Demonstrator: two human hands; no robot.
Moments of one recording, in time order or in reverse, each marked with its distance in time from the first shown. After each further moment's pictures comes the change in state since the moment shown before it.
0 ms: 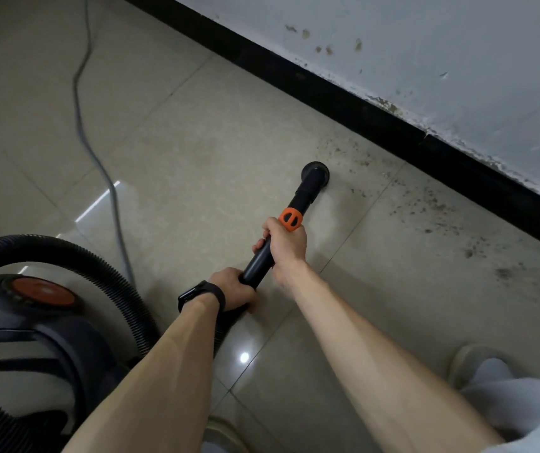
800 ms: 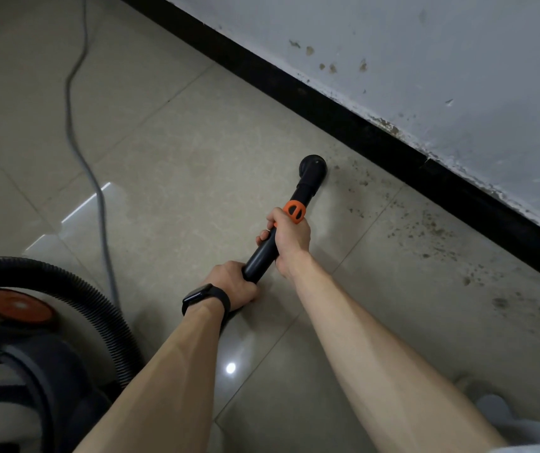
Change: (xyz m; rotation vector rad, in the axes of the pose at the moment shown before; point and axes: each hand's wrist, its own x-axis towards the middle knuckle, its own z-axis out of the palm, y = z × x) left_hand 0.035 0.022 -0.007 0.028 0.182 0.121; right_hand 0.031 -0.042 0.012 0.048 -0.015 -0.001
